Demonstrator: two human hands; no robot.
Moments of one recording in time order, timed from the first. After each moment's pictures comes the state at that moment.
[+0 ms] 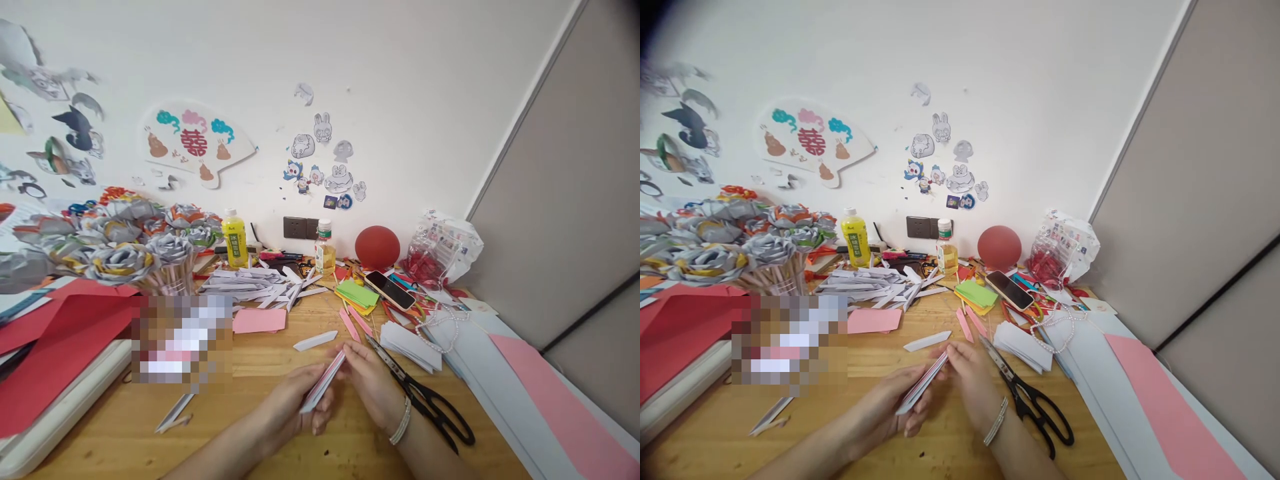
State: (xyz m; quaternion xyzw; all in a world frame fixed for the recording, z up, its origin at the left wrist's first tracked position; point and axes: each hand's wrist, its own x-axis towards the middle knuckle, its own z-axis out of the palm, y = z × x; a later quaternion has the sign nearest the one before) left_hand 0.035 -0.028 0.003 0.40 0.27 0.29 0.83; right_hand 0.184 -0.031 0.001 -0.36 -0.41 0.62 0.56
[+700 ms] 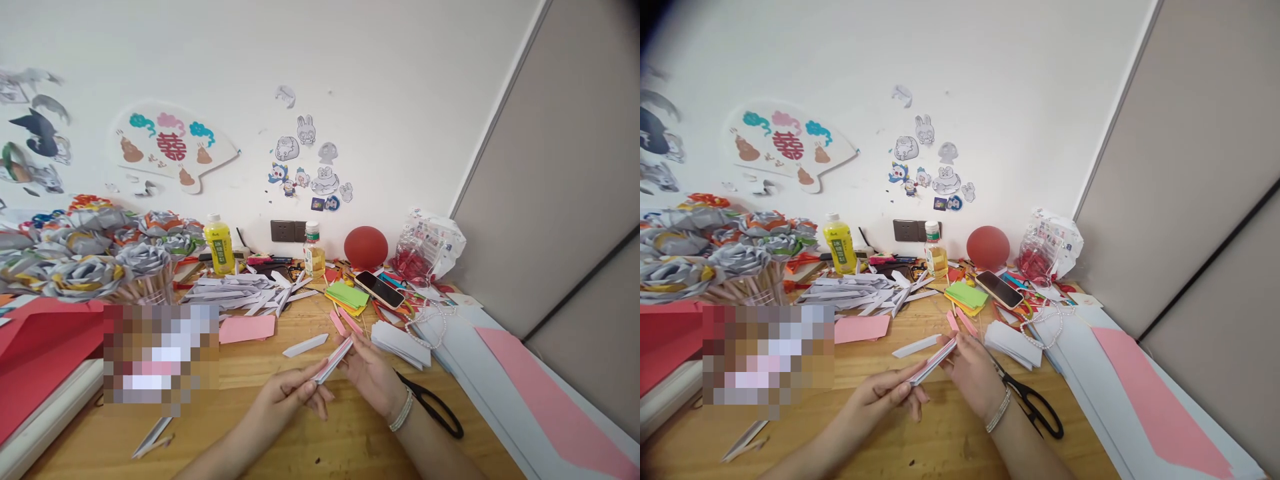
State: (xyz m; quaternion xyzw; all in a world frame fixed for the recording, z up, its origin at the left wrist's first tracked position) left_hand 0.023 -0.021 0.015 0.61 0.28 0.33 0.66; right_hand 0.203 -0.023 0.006 -0.27 -0.23 0.70 0.62
